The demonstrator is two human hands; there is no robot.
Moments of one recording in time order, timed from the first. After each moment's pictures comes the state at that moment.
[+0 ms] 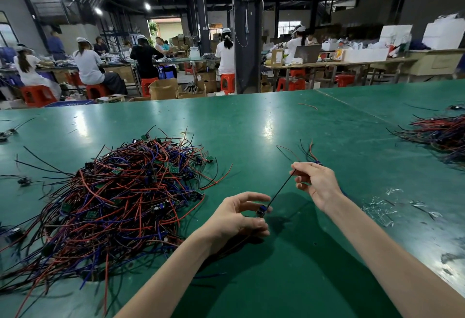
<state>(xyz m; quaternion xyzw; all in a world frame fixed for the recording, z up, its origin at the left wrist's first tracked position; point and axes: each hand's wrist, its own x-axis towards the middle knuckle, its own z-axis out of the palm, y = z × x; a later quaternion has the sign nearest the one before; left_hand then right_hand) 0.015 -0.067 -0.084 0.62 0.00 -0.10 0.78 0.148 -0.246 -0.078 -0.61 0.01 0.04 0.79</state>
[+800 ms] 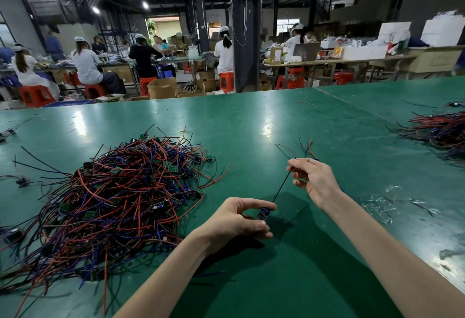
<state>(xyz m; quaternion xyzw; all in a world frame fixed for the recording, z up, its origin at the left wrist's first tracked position) 0.011 -0.064 -0.082 0.65 -0.01 -0.15 0.75 0.142 -0.243 -0.072 -0.59 -0.02 0.06 0.81</state>
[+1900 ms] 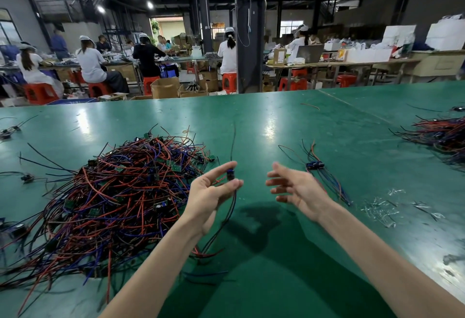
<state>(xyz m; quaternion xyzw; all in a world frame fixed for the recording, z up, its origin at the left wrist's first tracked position) 0.026 -0.038 -0.064 0.55 0.06 0.13 0.82 0.107 -0.221 -0.065 -0.65 -0.08 0.19 0.73</state>
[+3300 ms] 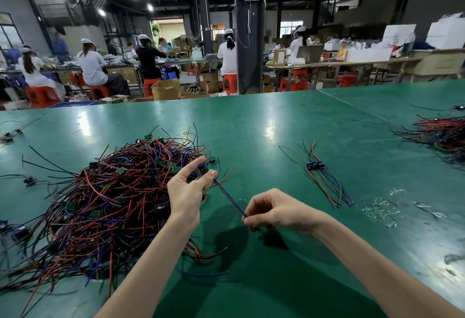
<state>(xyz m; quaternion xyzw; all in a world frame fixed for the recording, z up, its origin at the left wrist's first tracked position) 0.033 -0.014 -0.066 0.56 0.15 0.29 0.76 0.067 -0.205 -0.061 -0.75 -0.34 0.27 0.50</state>
